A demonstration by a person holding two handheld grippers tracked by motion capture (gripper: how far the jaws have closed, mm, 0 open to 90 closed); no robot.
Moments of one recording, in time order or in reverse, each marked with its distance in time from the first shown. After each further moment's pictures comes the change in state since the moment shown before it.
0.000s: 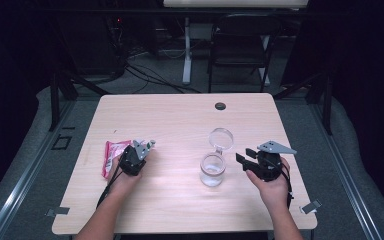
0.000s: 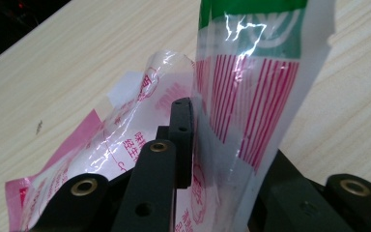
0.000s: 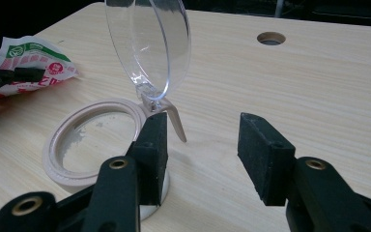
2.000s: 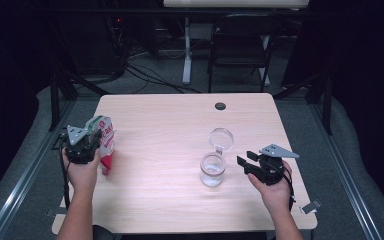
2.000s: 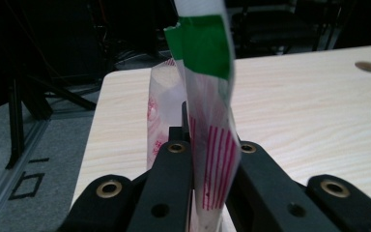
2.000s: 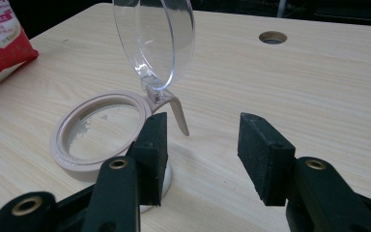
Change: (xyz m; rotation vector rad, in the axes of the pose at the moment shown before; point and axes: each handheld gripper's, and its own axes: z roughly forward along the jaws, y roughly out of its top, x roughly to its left) left arm 0.113 -0.016 -0.088 -0.281 0.110 -0.492; right arm 0.001 -0.008 -0.006 -0.013 0.014 -0.004
